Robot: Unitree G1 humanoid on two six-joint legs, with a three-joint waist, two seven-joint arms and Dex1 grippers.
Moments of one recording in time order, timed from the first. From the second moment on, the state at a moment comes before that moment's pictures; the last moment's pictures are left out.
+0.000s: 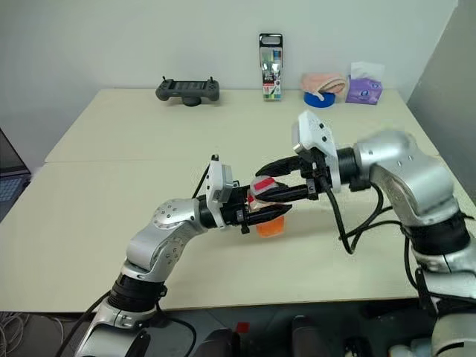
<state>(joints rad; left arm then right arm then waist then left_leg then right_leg) -0.48 0.31 -0.20 -0.18 -0.46 0.37 -0.94 -0.95 -0.72 0.27 -0.08 0.53 0.57 1.40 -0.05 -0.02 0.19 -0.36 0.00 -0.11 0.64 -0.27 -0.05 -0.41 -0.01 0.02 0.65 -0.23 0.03</state>
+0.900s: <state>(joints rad) -0.51 0.28 -0.13 -0.14 -0.47 0.36 -0.89 -0.78 -0.72 0.08 -0.19 0.58 0.58 1.24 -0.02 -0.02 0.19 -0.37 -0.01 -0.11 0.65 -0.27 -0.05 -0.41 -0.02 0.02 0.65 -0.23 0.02</state>
